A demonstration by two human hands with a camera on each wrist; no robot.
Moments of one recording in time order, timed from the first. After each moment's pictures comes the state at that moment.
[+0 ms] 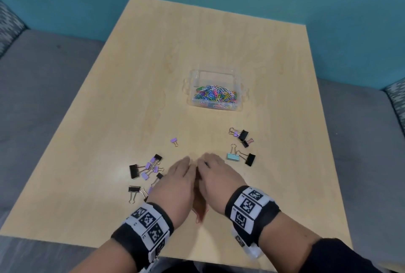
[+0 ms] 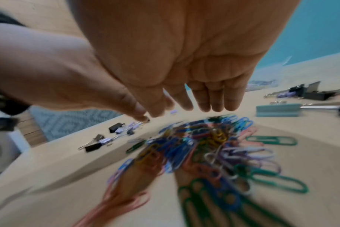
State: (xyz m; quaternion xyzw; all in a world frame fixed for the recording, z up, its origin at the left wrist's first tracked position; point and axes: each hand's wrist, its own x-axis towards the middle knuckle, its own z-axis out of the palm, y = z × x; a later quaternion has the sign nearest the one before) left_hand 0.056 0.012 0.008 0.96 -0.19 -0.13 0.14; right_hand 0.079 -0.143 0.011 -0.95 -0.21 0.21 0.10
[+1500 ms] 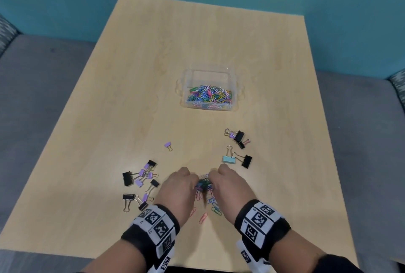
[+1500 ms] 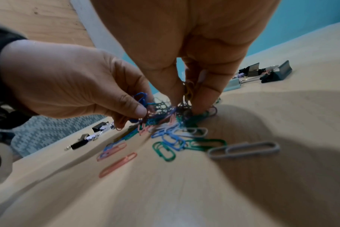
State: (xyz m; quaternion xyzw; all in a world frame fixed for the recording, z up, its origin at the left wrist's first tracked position) left_hand 0.073 -0.013 0.005 0.96 -0.12 -0.19 0.19; right_hand 0.066 -0.172 0.017 -0.96 -0.12 0.20 0.18
